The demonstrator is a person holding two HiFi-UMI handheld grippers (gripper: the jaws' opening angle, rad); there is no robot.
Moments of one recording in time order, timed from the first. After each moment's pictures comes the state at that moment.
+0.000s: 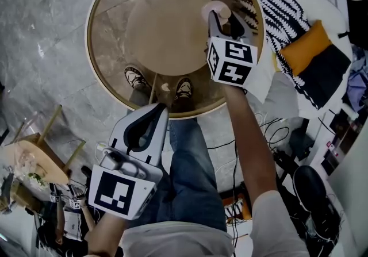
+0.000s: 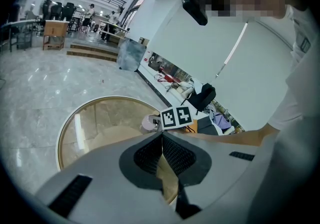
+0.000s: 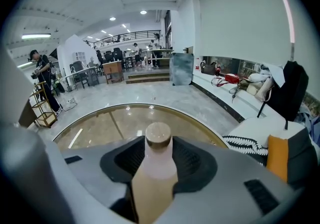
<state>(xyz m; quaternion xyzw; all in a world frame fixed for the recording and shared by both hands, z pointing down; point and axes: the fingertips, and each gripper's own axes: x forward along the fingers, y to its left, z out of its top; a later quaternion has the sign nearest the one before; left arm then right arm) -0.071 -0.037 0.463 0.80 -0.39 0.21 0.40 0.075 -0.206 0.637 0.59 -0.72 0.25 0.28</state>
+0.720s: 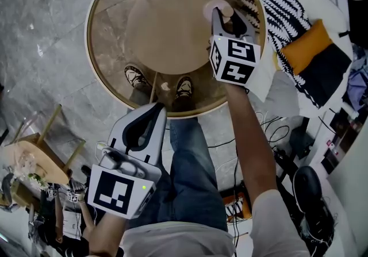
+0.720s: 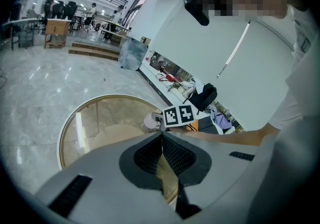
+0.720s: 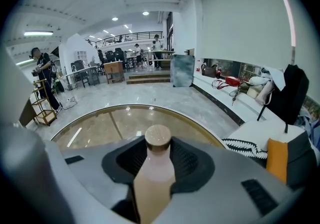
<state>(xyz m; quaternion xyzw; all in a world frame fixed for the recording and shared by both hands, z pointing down) -0.079 -0.035 0.469 0.80 -0.39 0.21 0.41 0.074 -0.208 0.635 0.59 -0.72 0.24 0.28</state>
